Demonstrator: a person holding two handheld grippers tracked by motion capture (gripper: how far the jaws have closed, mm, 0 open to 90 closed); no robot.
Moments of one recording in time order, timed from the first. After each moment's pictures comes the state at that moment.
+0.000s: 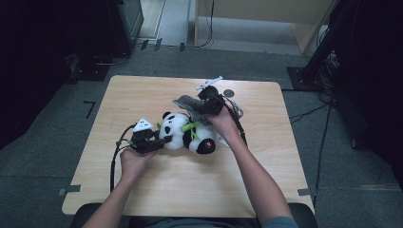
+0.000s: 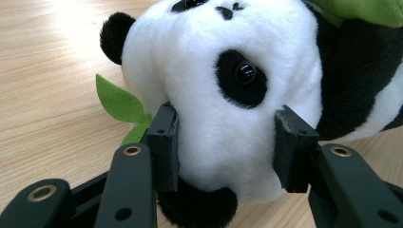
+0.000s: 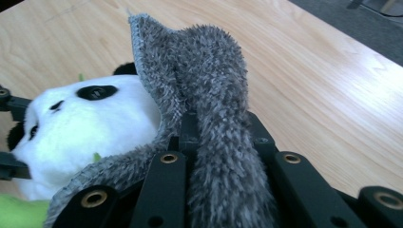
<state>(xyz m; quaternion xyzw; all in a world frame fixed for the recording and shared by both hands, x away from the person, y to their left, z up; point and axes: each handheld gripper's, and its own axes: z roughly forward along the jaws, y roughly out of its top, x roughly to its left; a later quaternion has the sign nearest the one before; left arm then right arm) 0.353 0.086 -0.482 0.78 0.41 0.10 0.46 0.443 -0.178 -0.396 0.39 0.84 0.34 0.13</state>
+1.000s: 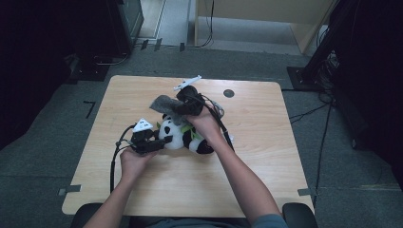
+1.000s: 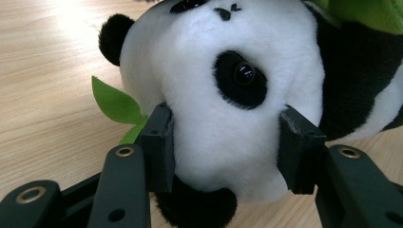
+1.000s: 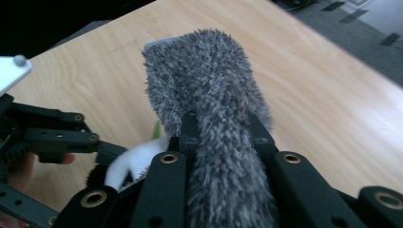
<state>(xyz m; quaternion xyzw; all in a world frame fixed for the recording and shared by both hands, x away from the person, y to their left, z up) 0.352 0.087 -0.482 0.78 0.41 0.10 0.47 0.429 -0.110 -0.383 0.33 0.86 0.38 0.11</state>
